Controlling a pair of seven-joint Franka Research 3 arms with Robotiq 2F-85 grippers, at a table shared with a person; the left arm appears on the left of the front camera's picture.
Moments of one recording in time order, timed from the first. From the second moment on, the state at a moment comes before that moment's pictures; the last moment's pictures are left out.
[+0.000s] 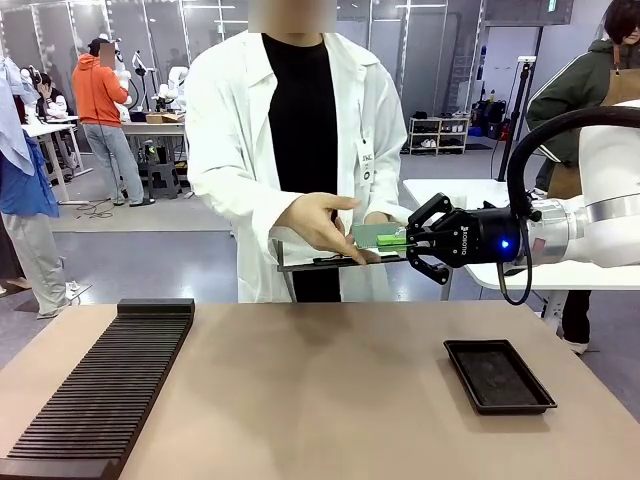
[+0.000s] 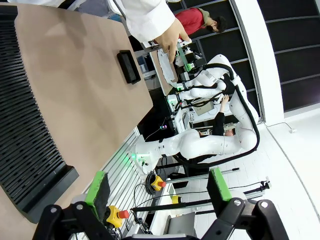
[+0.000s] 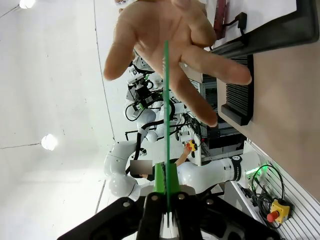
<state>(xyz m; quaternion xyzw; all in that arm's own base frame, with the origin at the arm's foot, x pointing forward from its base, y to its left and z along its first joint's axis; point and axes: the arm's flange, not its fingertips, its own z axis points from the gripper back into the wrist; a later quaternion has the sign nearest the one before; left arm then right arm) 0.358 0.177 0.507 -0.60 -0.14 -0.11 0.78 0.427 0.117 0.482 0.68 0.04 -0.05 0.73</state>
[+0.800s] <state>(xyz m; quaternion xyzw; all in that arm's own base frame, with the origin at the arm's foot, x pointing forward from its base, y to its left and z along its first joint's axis) 0.358 0.177 0.507 -0.60 -0.14 -0.11 0.78 0.424 0.115 0.482 0.66 0.03 -0.03 0.75</state>
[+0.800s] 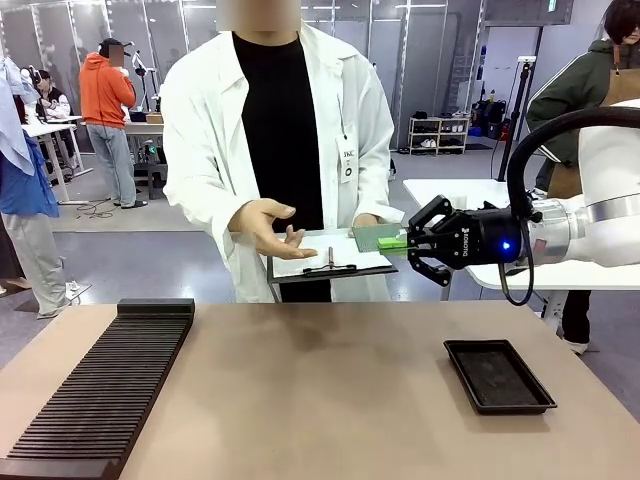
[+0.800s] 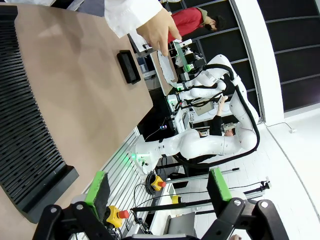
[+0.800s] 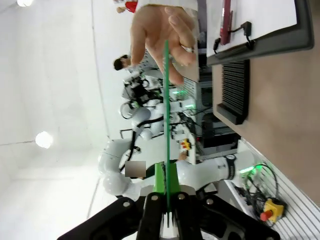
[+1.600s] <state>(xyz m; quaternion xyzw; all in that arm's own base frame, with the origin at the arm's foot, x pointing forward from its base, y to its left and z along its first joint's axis) 0.357 0.177 0.507 -0.60 -0.14 -0.11 0.78 0.400 0.008 0.471 0.39 -0.08 0.00 0.92</state>
